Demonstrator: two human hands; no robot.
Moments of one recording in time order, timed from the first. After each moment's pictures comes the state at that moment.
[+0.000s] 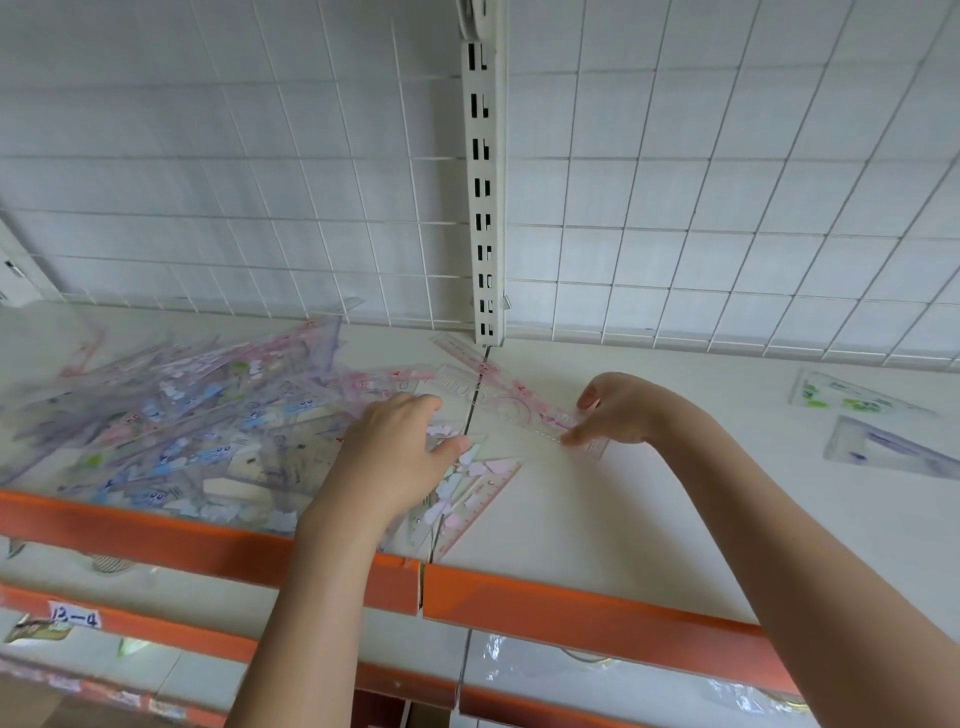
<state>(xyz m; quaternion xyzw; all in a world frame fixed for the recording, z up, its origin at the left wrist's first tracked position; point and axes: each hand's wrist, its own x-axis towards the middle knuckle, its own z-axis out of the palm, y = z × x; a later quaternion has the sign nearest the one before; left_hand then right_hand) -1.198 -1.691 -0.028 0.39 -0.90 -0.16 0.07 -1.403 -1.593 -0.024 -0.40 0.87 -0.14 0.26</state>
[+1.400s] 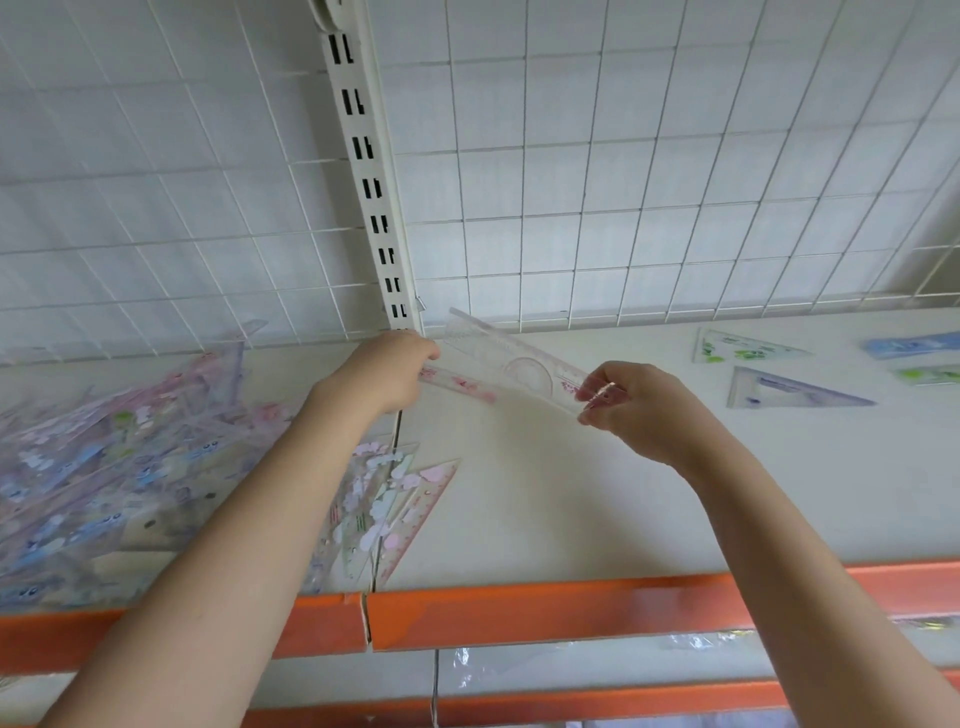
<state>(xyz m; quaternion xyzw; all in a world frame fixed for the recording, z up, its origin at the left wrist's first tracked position) -1.307 -1.753 -0.025 0.20 -0.98 0.00 -0.03 -1.403 -1.512 -0.024 -0.30 0.86 -0.37 0.17</state>
